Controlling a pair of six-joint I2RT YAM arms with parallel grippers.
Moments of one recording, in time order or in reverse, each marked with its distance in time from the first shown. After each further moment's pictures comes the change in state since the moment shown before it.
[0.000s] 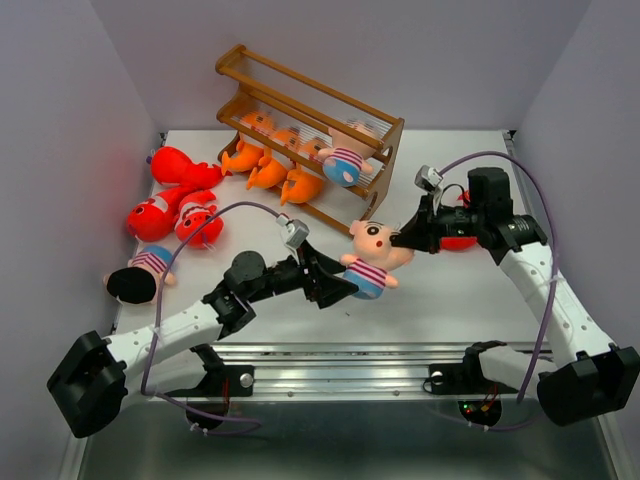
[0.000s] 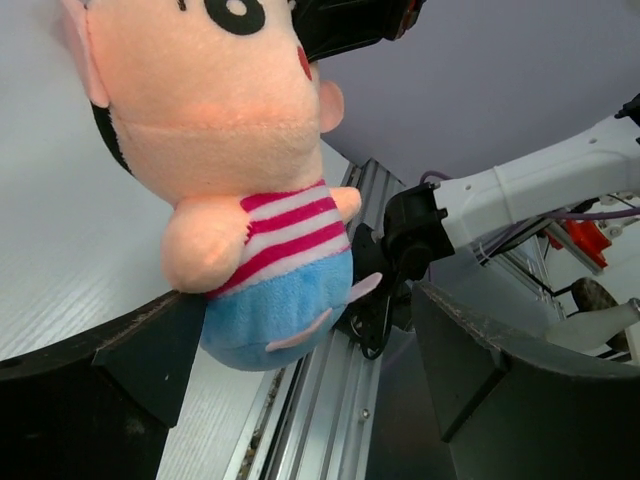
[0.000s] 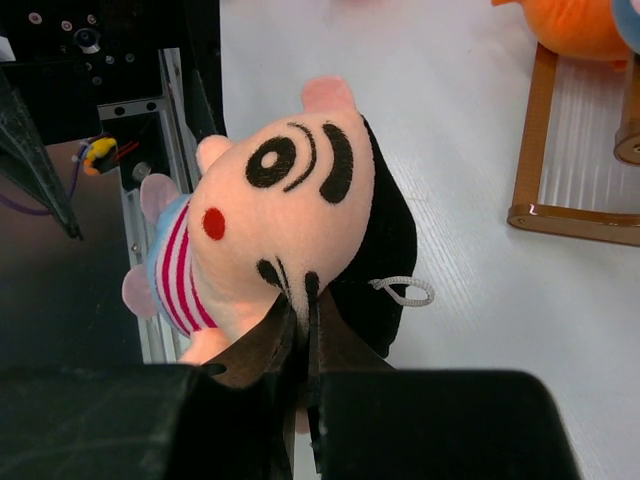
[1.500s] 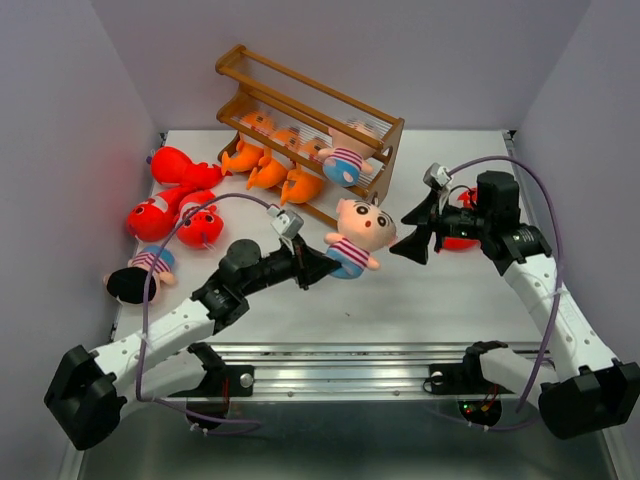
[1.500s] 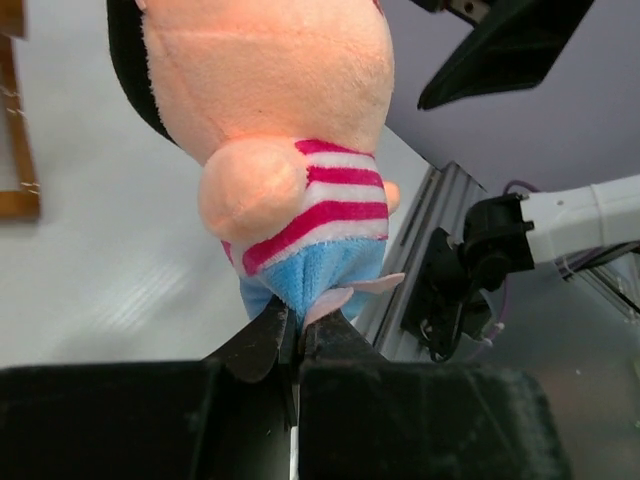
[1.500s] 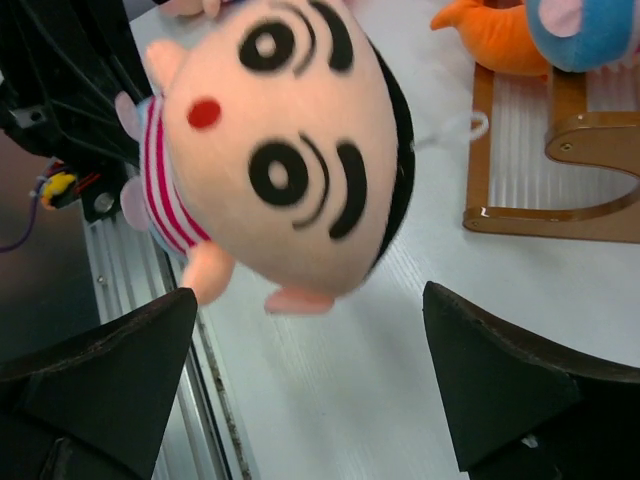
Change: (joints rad) left arm 0.052 -0.033 0.057 -0.184 -0.060 0.101; right arm -0.021 -0.061 -0.057 0.150 0.044 0.108
